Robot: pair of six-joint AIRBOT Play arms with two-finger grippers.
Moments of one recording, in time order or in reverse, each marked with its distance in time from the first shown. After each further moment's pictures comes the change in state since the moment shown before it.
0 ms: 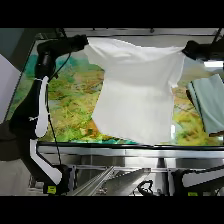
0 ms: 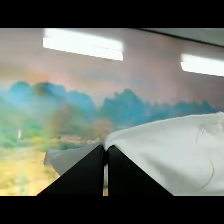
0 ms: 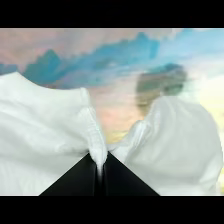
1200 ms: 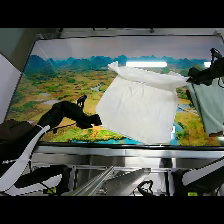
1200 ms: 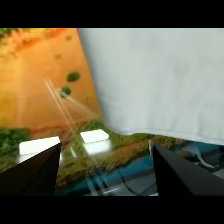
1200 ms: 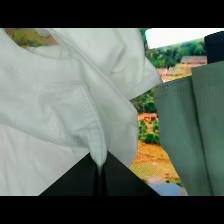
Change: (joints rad) left arm -0.161 0.570 -1.243 -0.229 0.270 -0.013; right arm -0.131 -0.133 0.000 -0.196 -0.293 0.090
